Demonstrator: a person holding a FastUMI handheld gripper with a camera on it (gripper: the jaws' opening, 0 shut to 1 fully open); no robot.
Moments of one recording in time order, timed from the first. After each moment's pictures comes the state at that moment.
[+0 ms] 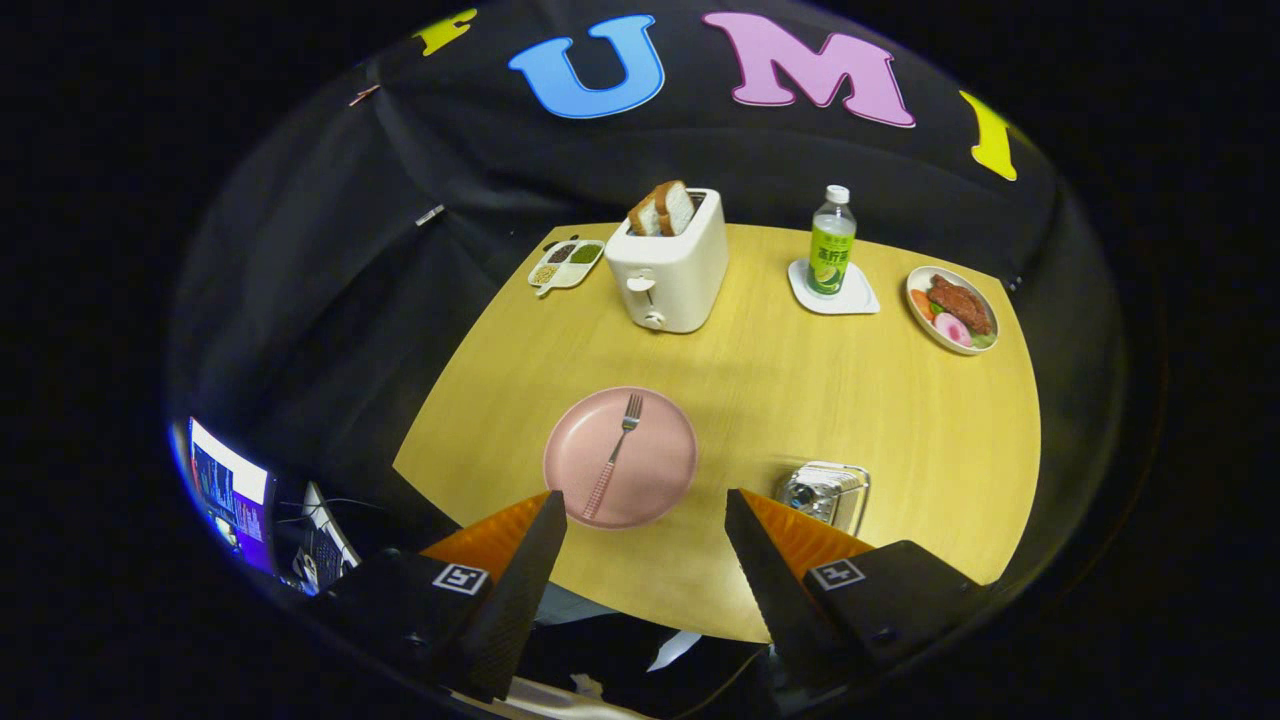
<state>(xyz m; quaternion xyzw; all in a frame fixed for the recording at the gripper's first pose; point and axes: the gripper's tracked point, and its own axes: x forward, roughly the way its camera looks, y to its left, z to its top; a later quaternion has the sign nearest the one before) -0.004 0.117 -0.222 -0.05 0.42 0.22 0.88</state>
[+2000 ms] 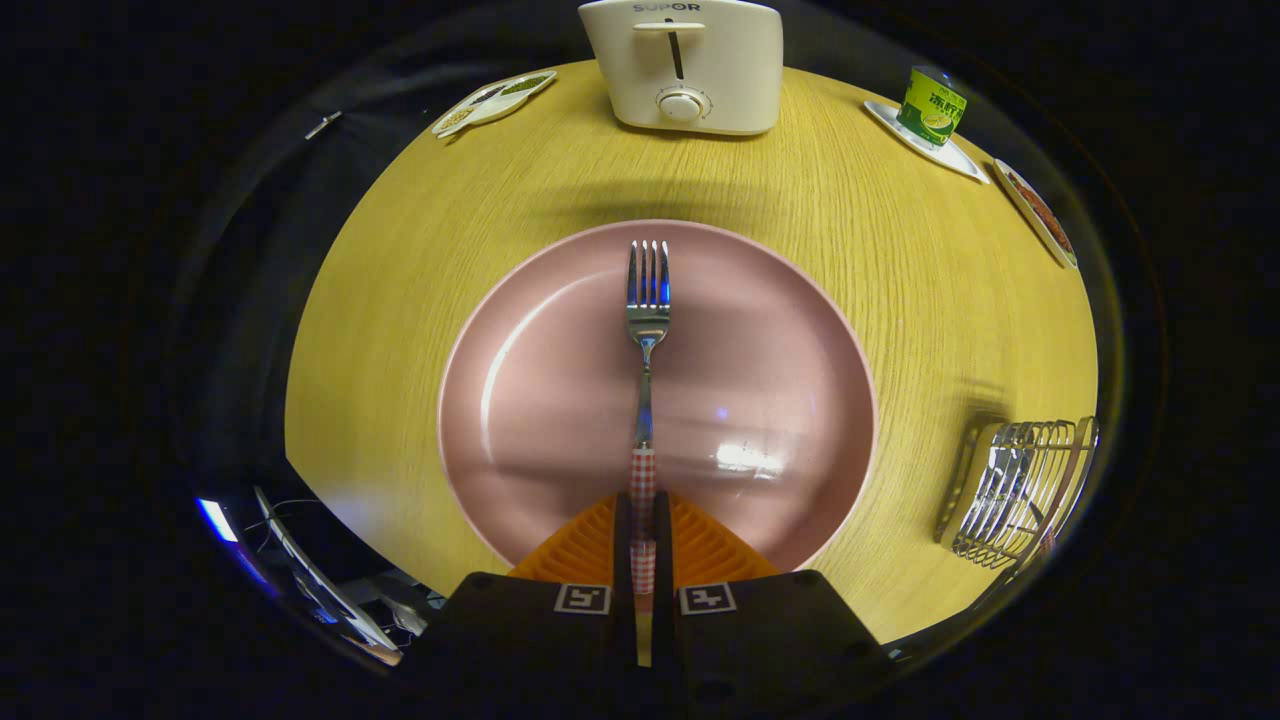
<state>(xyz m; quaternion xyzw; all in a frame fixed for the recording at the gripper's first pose) 0.028 0.190 -0.434 -0.06 0.59 0.14 0.79</state>
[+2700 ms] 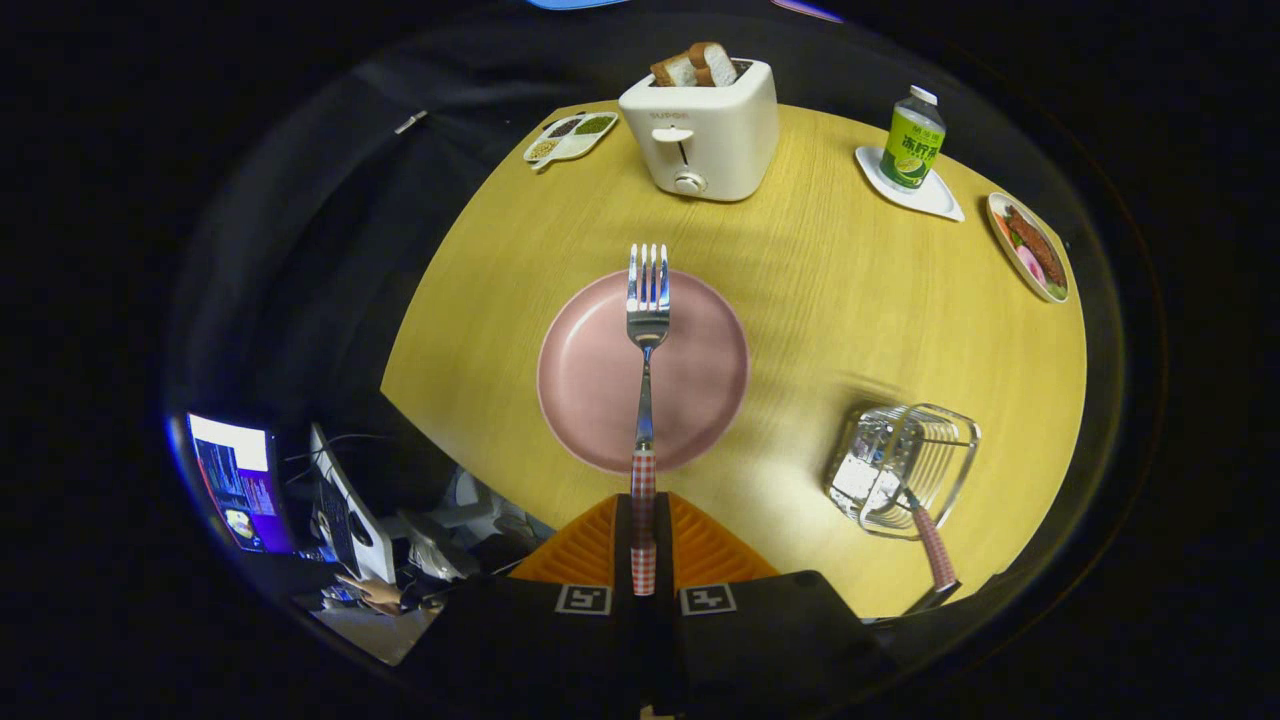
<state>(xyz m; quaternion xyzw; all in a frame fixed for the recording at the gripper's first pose) -0.029 0.101 -0.276 -0.10 0.59 0.23 0.77</state>
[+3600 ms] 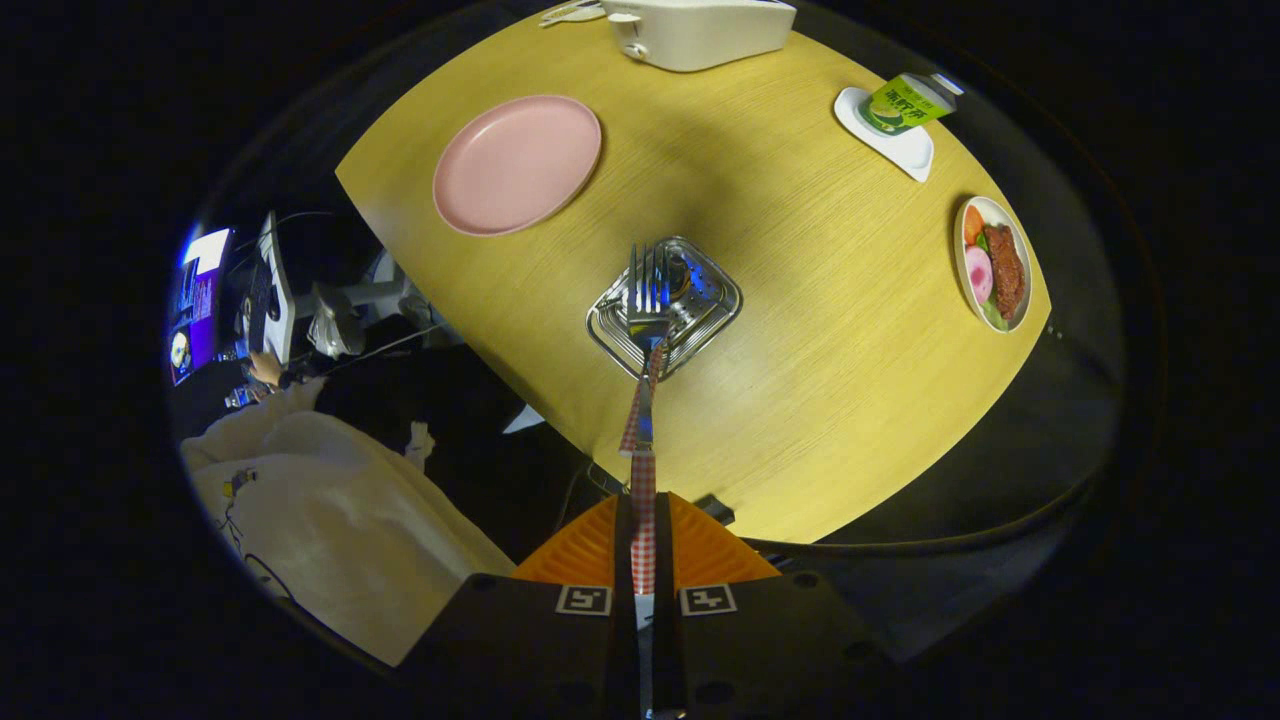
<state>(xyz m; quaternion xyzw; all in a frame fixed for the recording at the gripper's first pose) -0.013 -0.103 -0.226 -0.36 0.72 0.22 0.55</state>
